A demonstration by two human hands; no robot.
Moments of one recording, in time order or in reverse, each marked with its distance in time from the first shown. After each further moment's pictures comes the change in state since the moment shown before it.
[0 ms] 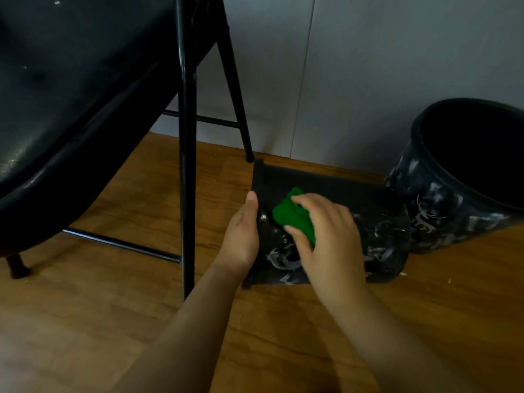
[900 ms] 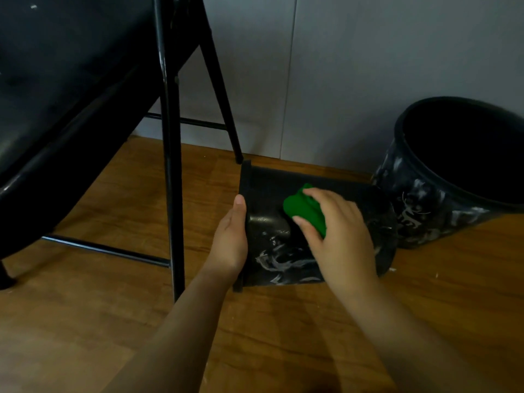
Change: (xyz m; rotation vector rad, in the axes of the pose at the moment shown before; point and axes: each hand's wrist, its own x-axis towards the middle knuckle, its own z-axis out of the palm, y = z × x) left_hand -0.001 -0.004 -0.001 0.012 0.006 0.023; right_hand 0.007 0.024 -0.014 -0.029 0.031 0.065
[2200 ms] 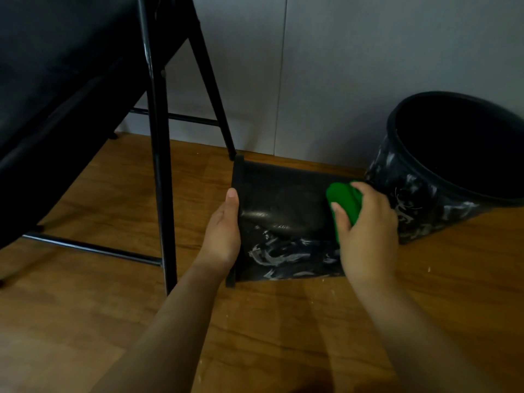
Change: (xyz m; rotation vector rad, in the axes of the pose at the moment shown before) left_hand 0.001 0.005 0.005 0.023 0.053 0.013; right_hand 0.001 0.034 -0.009 -0.084 0.179 0.305
